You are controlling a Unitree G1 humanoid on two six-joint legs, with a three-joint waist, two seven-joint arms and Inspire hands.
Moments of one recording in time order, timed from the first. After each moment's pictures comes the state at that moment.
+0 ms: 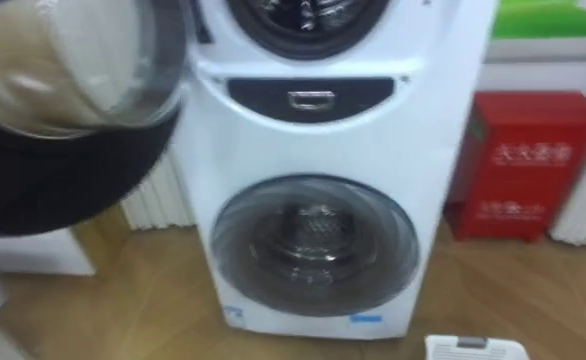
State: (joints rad) left arm 0.14 0.21 -0.09 1.01 0.06 0.00 0.11; right arm -0.01 -0.26 0.10 1.05 -0.04 -0.01 -0.04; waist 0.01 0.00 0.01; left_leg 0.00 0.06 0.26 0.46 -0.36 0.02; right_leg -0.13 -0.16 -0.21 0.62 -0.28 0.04
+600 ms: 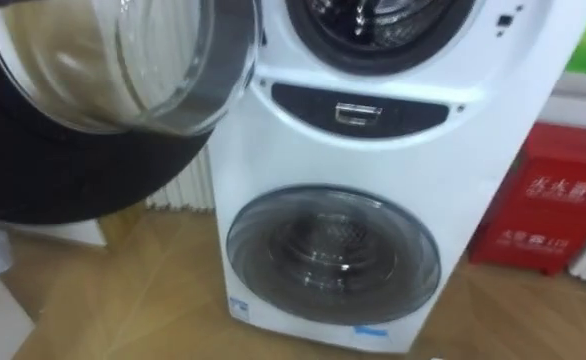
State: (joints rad) left arm 0.23 0.23 0.12 1.03 -0.15 -0.03 0.12; right arm 0.03 -0.27 0.09 1.00 -0.05 -0.09 -0.04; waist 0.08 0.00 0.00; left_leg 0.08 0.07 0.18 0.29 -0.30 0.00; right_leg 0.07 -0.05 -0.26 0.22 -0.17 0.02
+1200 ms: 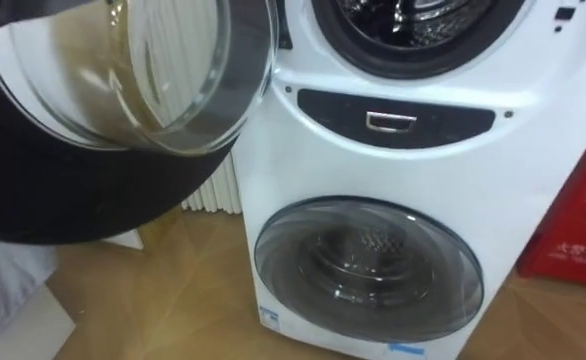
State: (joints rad) left arm 0.08 0.33 0.20 0.58 -0.16 -0.09 0.27; right arm 0.22 -0.28 -0.03 0.70 -0.23 -0.13 -0.08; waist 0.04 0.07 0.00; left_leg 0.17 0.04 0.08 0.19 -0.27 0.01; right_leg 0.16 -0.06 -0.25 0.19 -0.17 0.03
